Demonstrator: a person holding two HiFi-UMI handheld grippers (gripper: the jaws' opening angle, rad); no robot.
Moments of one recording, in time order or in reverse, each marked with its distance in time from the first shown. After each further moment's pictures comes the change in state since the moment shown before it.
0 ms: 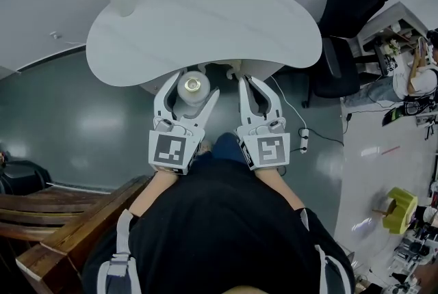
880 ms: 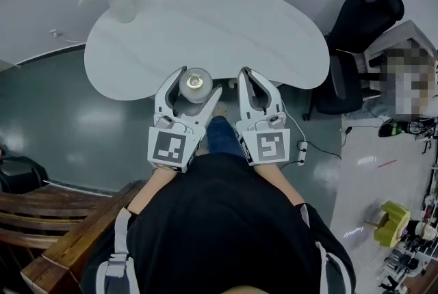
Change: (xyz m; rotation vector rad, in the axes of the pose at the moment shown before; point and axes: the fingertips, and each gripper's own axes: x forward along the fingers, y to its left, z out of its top) left arm 0.075 0.050 0.005 -0.020 -0.012 0.019; right arm 0.097 -0.030 -0.005 -0.020 -0.031 0.054
